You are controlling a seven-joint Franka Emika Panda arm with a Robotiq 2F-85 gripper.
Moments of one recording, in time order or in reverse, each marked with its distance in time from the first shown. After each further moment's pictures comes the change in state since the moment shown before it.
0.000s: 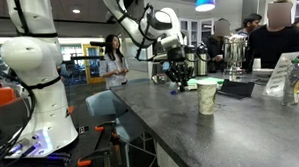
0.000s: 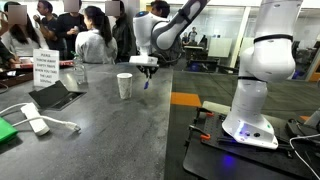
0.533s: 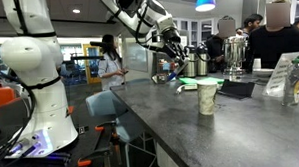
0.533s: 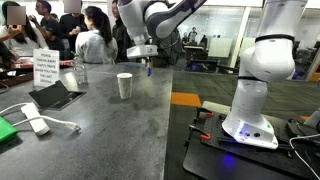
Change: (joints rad) arm -0.018 -0.054 0.209 0.128 -0.258 -0.399 0.032
